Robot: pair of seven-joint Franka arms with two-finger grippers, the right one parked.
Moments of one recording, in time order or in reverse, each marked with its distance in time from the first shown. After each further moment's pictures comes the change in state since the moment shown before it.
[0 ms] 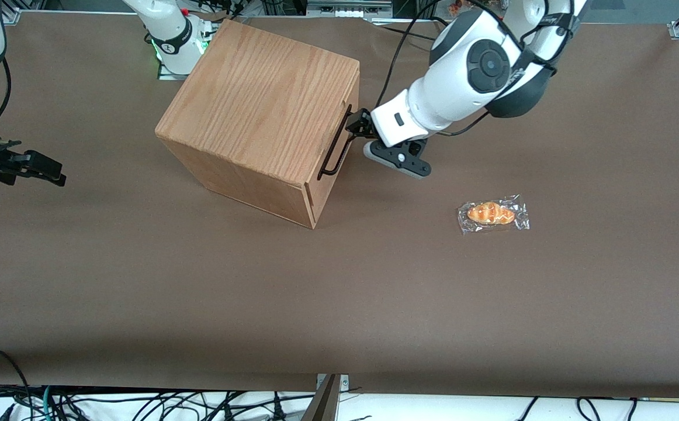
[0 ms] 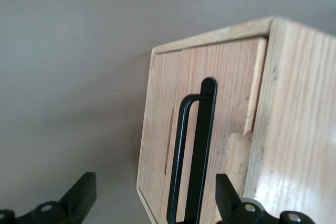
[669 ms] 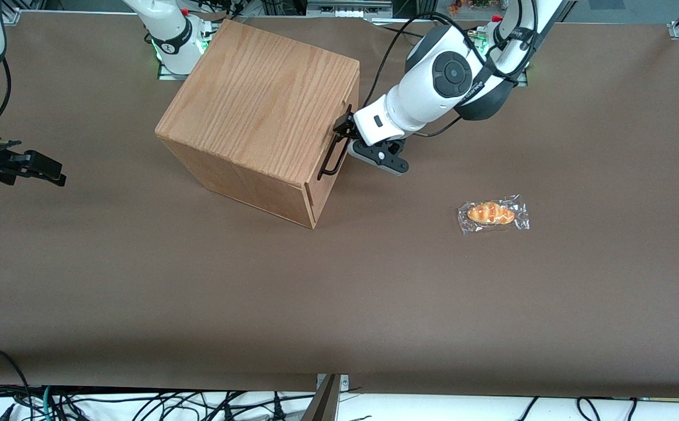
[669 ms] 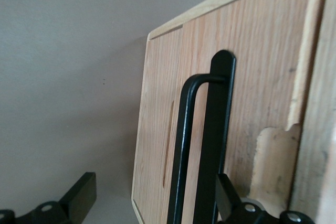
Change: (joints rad) arm -0.032 0.018 -0.036 -0.148 0.001 0.198 0.001
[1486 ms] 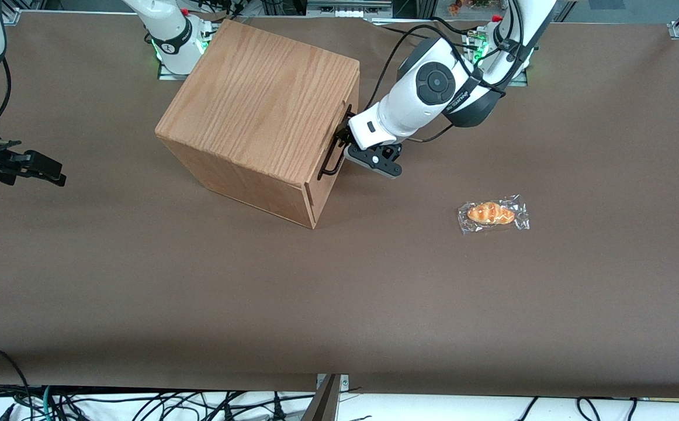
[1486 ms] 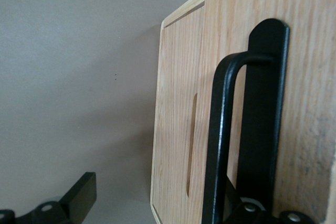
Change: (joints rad) arm -0.011 0.034 0.000 -0.036 0.078 0.034 0.002
